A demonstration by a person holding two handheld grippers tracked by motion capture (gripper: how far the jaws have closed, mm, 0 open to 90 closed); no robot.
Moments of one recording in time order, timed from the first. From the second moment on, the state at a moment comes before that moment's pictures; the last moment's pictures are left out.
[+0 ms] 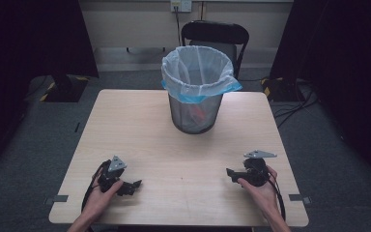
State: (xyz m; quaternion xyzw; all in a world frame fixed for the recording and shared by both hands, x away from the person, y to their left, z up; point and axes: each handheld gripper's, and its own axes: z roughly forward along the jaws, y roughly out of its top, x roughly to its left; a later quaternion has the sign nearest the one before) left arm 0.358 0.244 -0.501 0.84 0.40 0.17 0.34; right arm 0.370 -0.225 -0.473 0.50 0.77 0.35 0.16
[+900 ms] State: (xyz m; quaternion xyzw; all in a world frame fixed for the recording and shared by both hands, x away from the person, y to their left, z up) left arm 0.358 0.244 -0.501 0.84 0.39 0.17 0.34; right arm 0.362 -0.216 -0.500 0.49 0.77 0.33 0.22
